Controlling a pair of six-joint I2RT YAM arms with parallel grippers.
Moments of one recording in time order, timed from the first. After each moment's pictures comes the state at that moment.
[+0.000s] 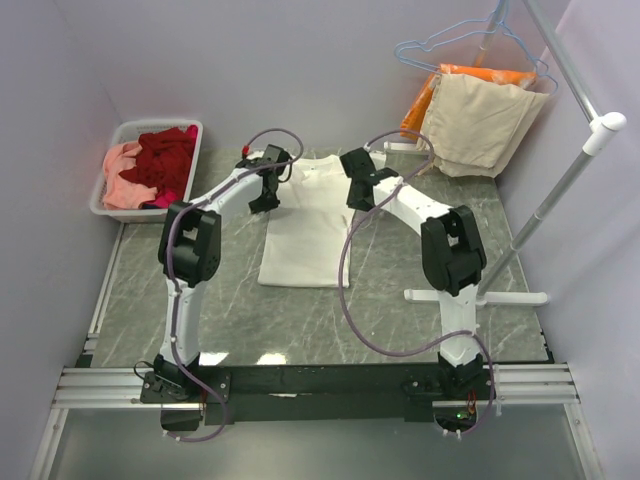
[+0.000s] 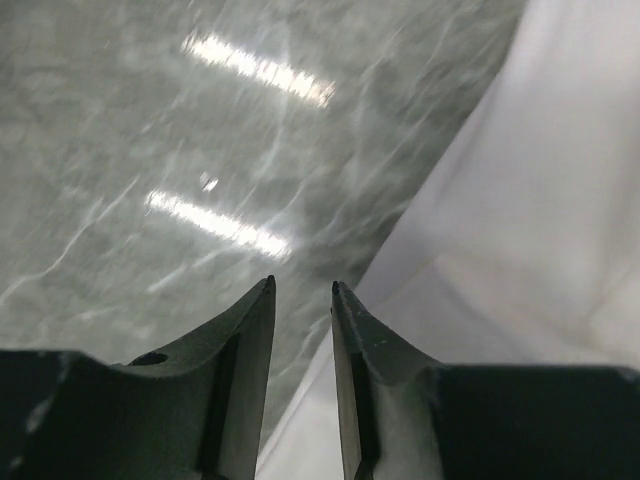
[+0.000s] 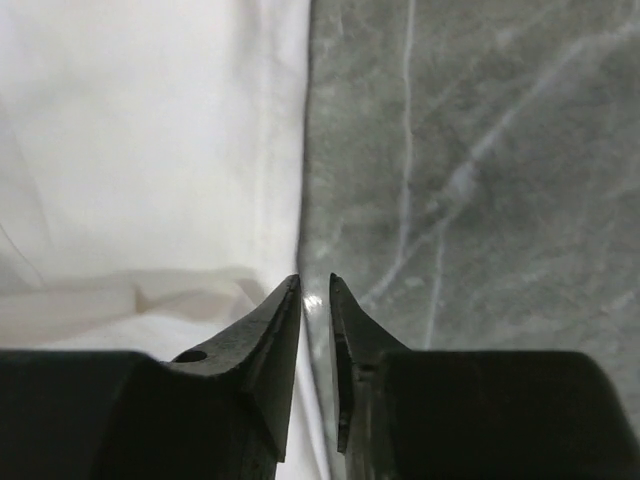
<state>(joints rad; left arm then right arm) -0.40 2.21 1.84 -0.77 -0.44 -0.67 0.46 2.10 1.69 -0.57 0.36 0.61</state>
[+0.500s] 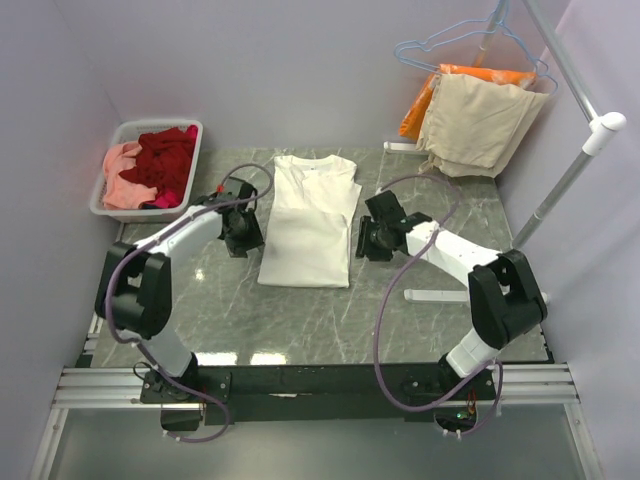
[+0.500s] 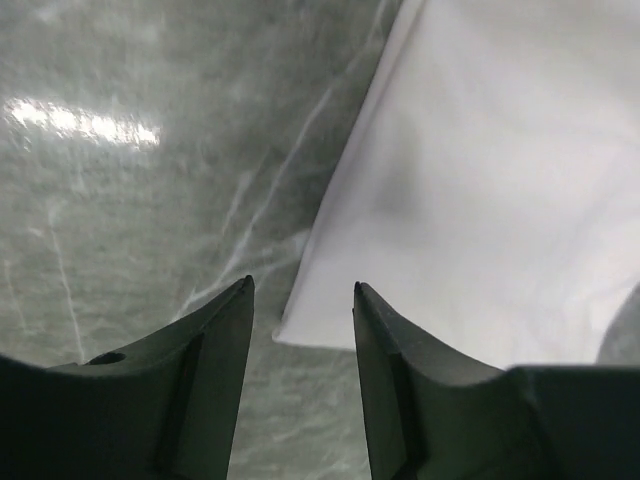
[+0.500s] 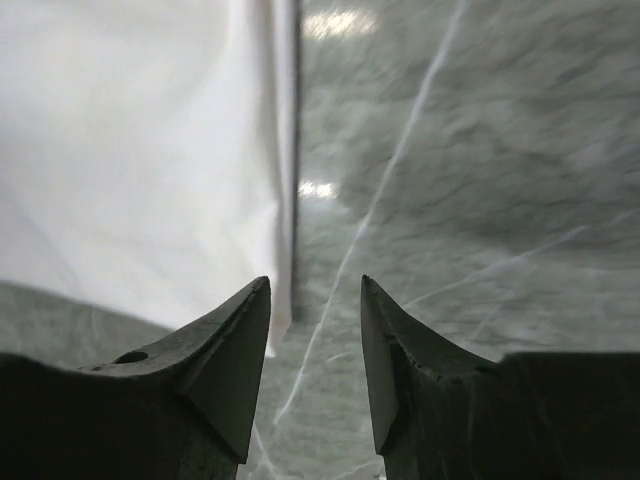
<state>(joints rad) -0.34 1.68 1.19 -0.67 -0.05 -0.67 0.48 1.61 1.06 -0.49 0.03 0.59</state>
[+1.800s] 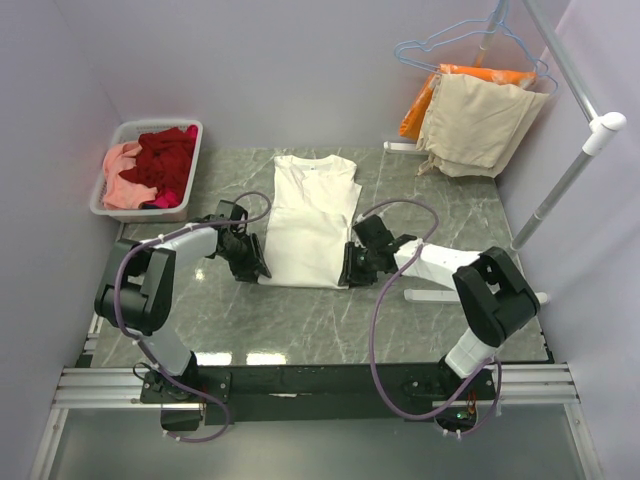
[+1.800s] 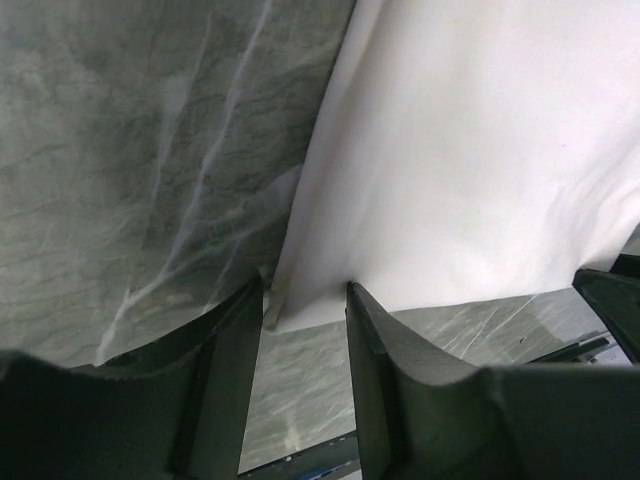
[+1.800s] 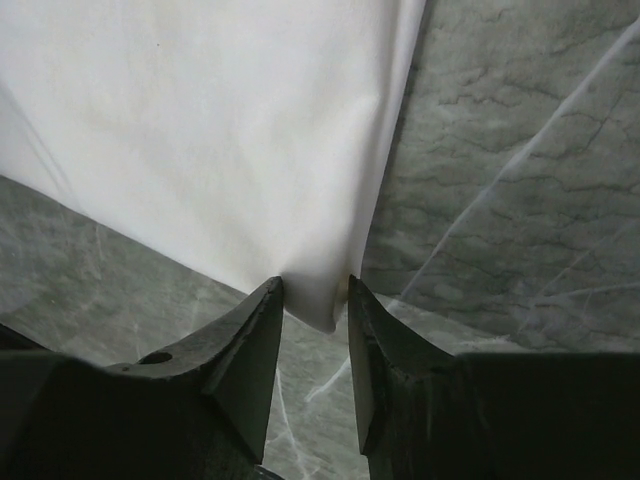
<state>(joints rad) -0.28 1.69 0.94 -0.50 0.32 -0.62 0.58 1.63 0.87 -0.30 -0.19 0.65</state>
